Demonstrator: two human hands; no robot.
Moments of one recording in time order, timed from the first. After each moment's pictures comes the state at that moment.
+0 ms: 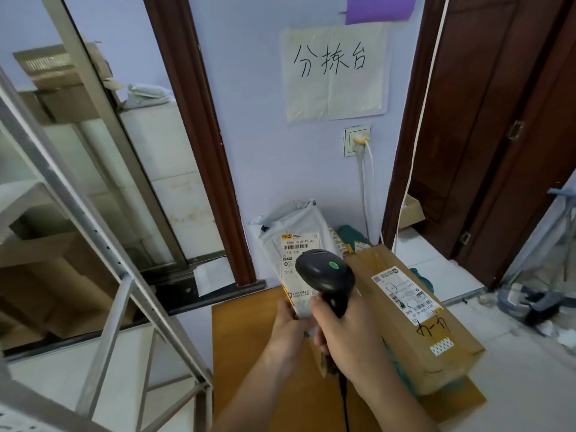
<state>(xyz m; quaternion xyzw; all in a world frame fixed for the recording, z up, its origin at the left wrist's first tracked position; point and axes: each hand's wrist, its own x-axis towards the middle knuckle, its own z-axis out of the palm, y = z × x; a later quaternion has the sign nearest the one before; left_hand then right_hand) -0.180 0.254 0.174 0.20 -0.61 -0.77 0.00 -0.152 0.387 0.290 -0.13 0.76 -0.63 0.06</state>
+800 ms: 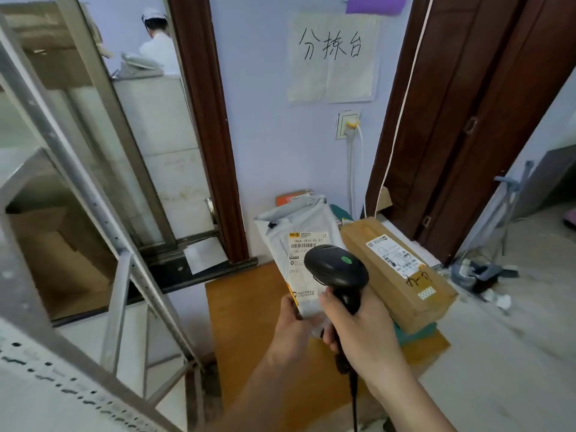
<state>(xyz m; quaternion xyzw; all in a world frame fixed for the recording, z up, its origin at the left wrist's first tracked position) -0.082 0.242 0.174 0.06 -0.59 -0.80 -0.03 -0.050 0.365 0.307 -0.04 0.79 -0.60 0.05</state>
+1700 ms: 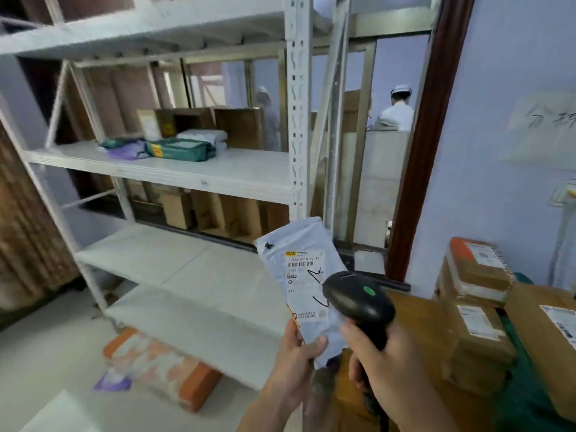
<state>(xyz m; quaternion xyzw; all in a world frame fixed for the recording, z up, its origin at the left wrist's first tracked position) 0.242 0.237 0.191 0.20 -0.43 -0.82 0.32 0.178 0.394 0.342 -0.35 0.71 -0.56 0.25</state>
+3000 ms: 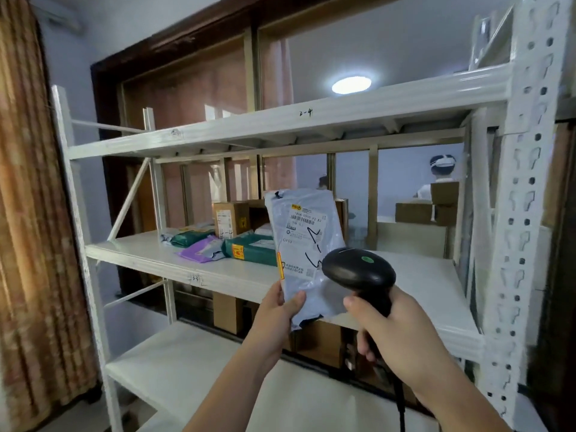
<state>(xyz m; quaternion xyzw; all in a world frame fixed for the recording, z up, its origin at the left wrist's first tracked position) 0.371 -0.215 0.416 0.20 -0.61 -0.64 0.43 0.269 -0.018 0.484 -0.48 0.64 -0.58 0.17</state>
